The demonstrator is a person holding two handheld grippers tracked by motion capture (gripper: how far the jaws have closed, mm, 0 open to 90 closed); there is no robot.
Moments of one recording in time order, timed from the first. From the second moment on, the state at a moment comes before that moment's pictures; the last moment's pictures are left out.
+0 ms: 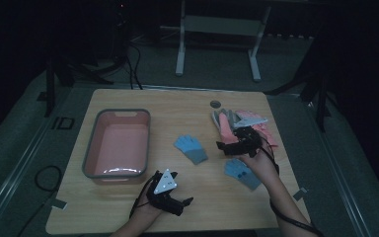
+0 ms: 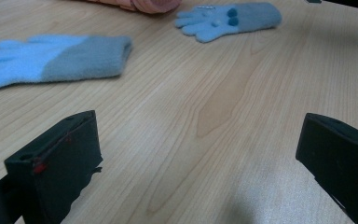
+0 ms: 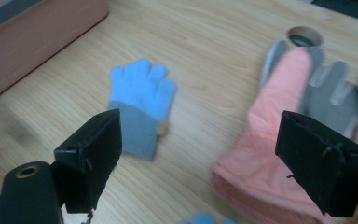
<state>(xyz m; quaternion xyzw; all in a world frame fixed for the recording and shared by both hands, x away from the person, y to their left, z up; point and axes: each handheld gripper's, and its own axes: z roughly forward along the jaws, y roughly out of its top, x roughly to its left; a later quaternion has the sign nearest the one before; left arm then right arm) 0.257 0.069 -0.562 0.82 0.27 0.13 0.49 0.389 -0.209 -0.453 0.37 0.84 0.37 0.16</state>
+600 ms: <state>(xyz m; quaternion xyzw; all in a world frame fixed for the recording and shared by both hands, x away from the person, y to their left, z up) 0.256 0.070 -0.562 0.82 0.26 0.13 0.49 0.411 -0.144 -0.495 0.32 0.88 0.32 0.12</state>
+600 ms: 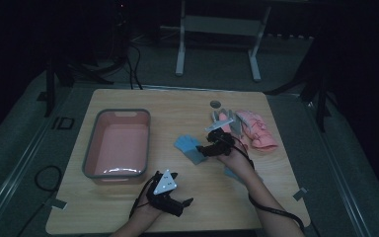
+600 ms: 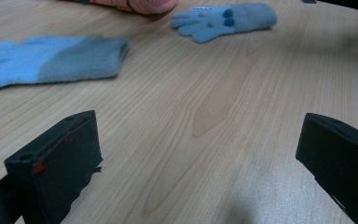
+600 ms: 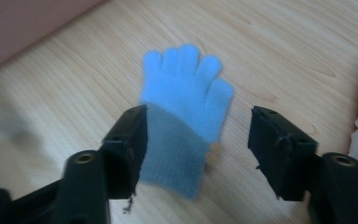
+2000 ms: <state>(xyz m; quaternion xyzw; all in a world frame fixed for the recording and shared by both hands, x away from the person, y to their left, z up) 0.257 0.070 -0.562 0.82 0.26 0.12 0.49 0.407 -0.110 -0.499 0.36 0.87 0.30 0.11</state>
